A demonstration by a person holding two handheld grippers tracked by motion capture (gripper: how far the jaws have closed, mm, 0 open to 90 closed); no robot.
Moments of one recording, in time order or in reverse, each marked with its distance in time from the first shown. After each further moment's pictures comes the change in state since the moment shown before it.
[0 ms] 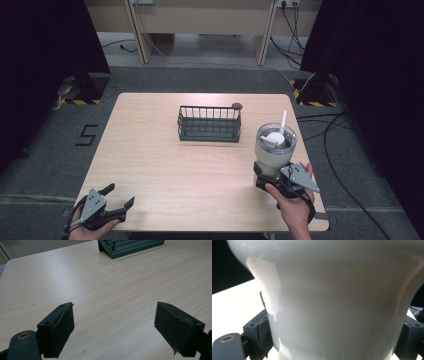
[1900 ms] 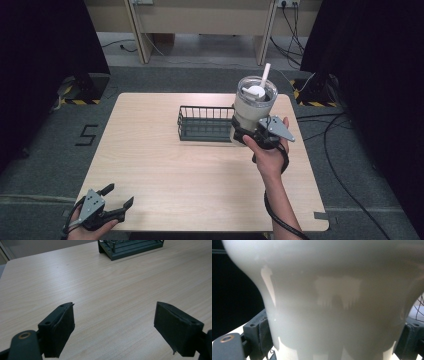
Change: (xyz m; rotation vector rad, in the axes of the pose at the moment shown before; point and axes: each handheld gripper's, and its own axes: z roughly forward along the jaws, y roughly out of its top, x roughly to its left) left arm 0.002 -0.001 -0.001 -0.011 -0.012 -0.013; right arm 0.024 0.083 0.099 -0.145 0.065 0.048
